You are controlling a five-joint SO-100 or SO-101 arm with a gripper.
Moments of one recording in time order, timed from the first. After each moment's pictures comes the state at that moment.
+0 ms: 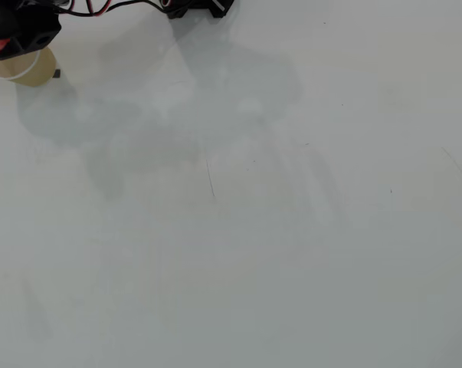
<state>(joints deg) 71.9 125.9 129.2 38.2 78.3</state>
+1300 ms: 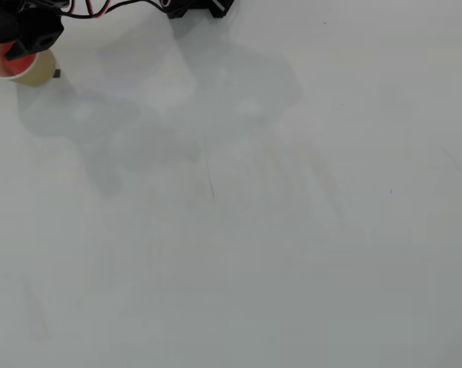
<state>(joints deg) 71.8 124.6 129.2 40.1 78.3</state>
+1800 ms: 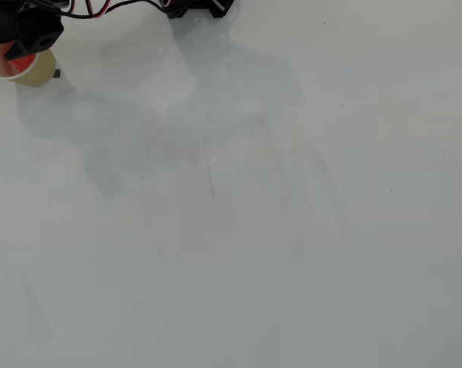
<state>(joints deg) 71.8 124.6 129.2 40.1 78.3</state>
